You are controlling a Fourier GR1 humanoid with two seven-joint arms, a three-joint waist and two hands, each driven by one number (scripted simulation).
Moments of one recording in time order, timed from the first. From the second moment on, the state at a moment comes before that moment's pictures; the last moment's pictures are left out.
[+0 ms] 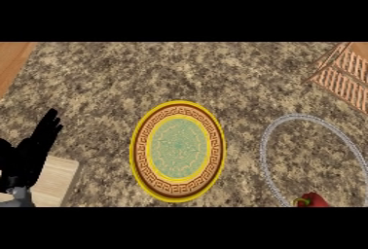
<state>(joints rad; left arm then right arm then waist) 0.00 0.27 0.20 -1.44 0.05 -0.09 0.12 -0.91 -1.23 -0.70 -0.30 0.26 0.18 0.06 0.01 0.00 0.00</state>
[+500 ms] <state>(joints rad) 0.03 0.29 0.23 -1.46 0.07 -0.10 0.13 -0.71 -1.52 -0.87 -0.20 0.12 0.35 0.07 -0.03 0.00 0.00</state>
